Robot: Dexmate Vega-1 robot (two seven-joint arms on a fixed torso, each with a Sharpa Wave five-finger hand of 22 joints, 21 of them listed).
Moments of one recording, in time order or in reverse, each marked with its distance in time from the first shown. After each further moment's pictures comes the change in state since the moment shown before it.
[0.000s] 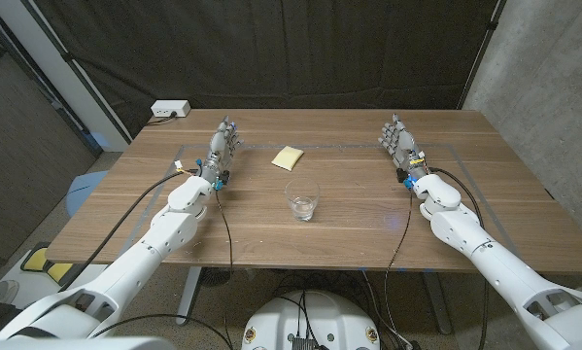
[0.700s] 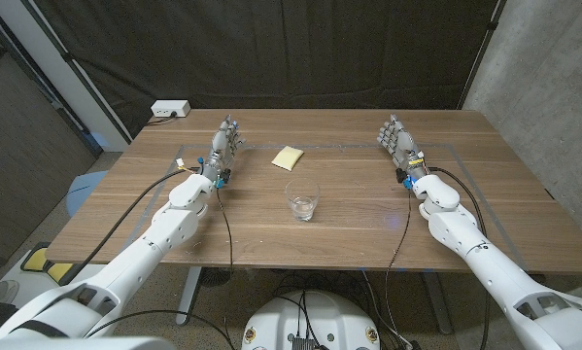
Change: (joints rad) left arm -0.027 0.005 0.020 0.019 -0.009 0.002 -0.009; left_hand -0.005 0.005 0.000 0.000 0.008 0.000 0.000 0.003 0.000 0.000 0.000 0.007 0.001 0.000 0.000 0.000 0.000 0.000 0.000 0.000 0.000; right arm -0.015 0.056 0.068 0.016 -0.104 0.007 0.047; right_hand 0.061 -0.046 0.010 -0.064 0.000 -0.030 -0.029 -0.014 0.014 0.007 0.008 0.003 0.020 0.085 0.045 -0.010 0.015 0.016 0.065 0.031 0.029
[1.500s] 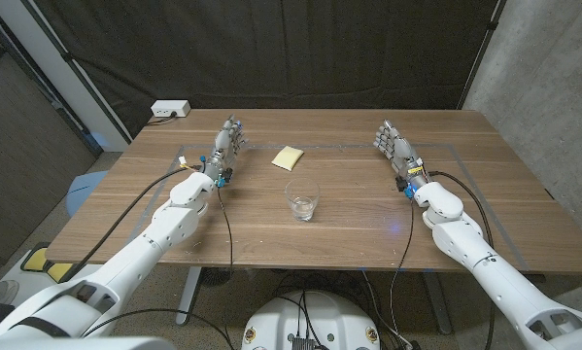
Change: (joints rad) left arm -0.011 0.014 0.019 -0.013 -0.002 0.016 -0.016; left_hand 0.000 0.000 -0.004 -0.004 0.008 0.000 0.000 0.004 0.000 0.000 0.000 0.000 0.000 0.000 0.000 0.000 0.000 0.000 0.000 -0.005 0.000; right arm -0.099 -0.038 0.009 -0.111 -0.070 0.029 -0.003; right_hand 0.035 -0.035 -0.002 -0.038 0.000 0.027 0.028 0.012 -0.004 0.013 0.023 0.001 -0.006 -0.005 0.005 0.004 -0.005 0.012 -0.020 0.000 -0.014
